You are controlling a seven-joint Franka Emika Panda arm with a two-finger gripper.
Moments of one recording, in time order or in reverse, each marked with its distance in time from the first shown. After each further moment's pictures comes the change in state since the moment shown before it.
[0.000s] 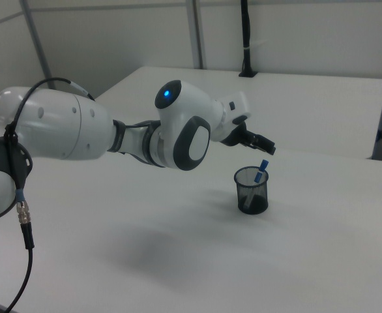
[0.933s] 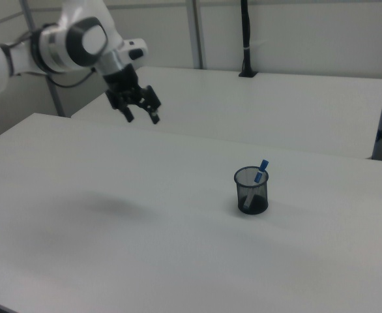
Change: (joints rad) arm 0.285 -0.260 0.136 0.149 0.019 -1.021 0.012
